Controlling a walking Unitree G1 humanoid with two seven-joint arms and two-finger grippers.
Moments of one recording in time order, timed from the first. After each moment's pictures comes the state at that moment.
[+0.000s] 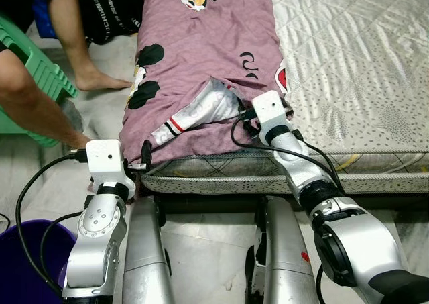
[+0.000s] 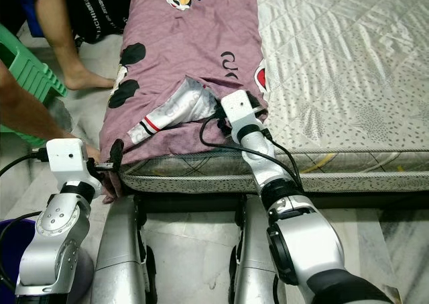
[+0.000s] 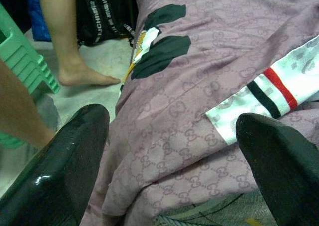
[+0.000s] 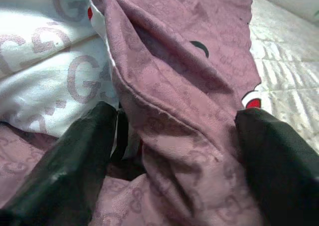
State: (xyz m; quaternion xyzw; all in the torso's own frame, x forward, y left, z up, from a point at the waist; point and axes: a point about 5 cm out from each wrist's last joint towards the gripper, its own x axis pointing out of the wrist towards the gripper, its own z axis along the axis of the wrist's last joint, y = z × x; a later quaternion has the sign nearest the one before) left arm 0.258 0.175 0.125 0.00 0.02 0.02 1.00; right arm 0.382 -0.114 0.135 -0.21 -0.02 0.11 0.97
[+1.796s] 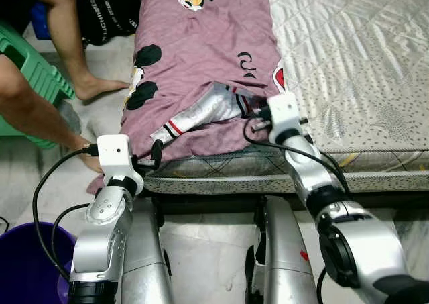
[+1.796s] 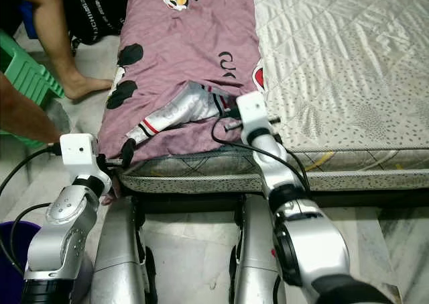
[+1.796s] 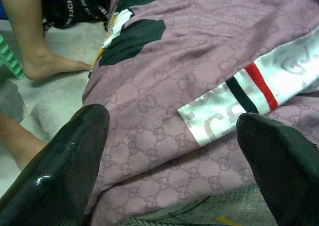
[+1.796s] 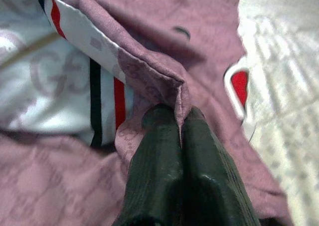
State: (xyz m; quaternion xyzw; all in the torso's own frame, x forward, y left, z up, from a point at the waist) left arm 0.273 0.166 0.119 -0.04 0.05 -0.02 1.00; right arm 0.375 -0.140 0.123 -0.11 -0.02 0.10 0.99
